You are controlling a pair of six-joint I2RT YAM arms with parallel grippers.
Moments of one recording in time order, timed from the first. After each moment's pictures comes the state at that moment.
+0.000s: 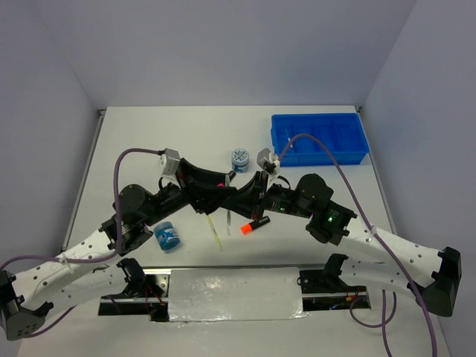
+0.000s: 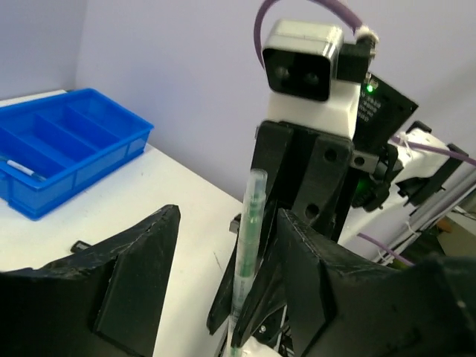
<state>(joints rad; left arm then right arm) -0.88 0.79 0.71 0.38 0.19 -0.52 0.96 0.91 0.78 0.24 -0.38 0.39</state>
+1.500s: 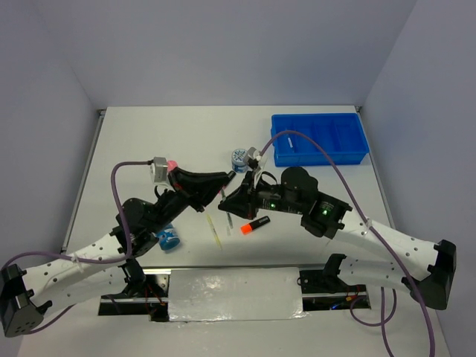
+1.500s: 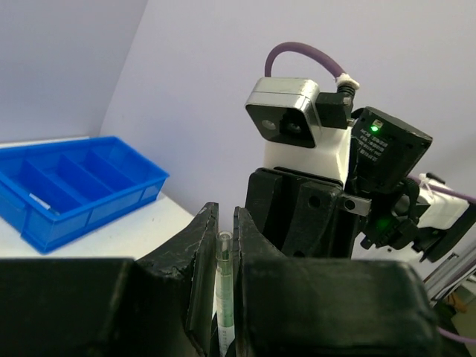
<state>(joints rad) -0.92 0.81 0.54 0.66 0.00 -0.56 0.97 0.99 0.89 0.00 -0.30 0.39</state>
